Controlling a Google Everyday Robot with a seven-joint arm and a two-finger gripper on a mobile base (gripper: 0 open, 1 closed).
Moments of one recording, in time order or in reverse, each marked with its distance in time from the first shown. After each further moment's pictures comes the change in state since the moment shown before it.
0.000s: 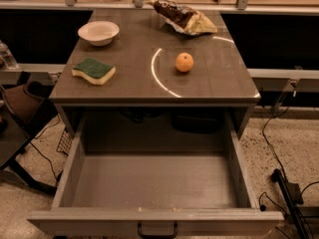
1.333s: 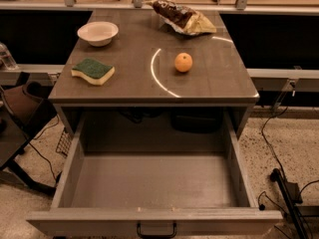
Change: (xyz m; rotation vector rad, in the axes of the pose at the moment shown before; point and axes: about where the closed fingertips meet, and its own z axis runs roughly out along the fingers) arm -0.039 0.056 0.065 -0.054 -0.088 -0.028
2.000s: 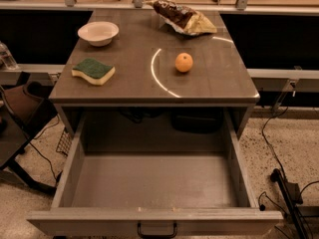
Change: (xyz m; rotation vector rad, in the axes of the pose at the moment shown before) arm -0.021 0.089 0.073 -0.050 -0.072 -0.070
